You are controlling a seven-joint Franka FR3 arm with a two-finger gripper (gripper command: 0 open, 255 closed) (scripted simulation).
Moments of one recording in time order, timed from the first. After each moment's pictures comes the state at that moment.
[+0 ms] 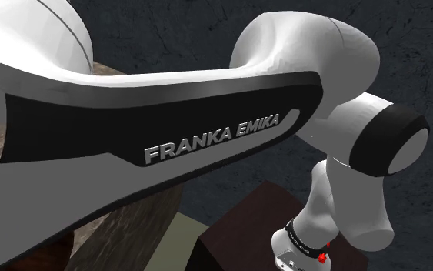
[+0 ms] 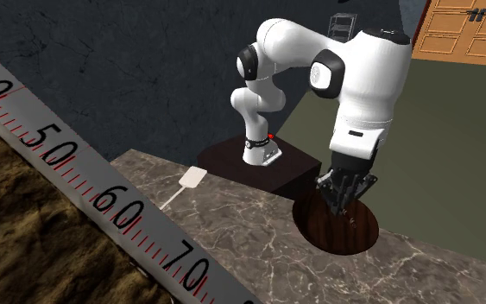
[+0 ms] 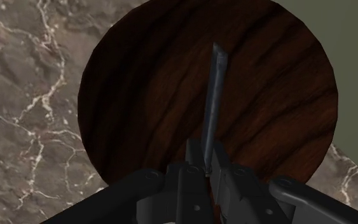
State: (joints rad) arm 0.83 0.52 0.43 -1.15 -0.26 1.72 0.09
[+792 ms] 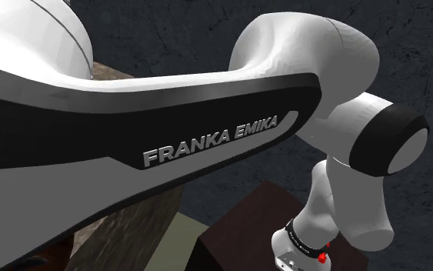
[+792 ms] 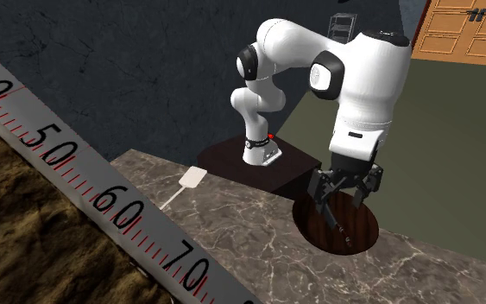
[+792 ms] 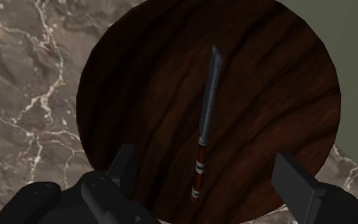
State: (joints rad) arm 0.83 0.52 0.43 -1.15 -0.26 1.72 0.09
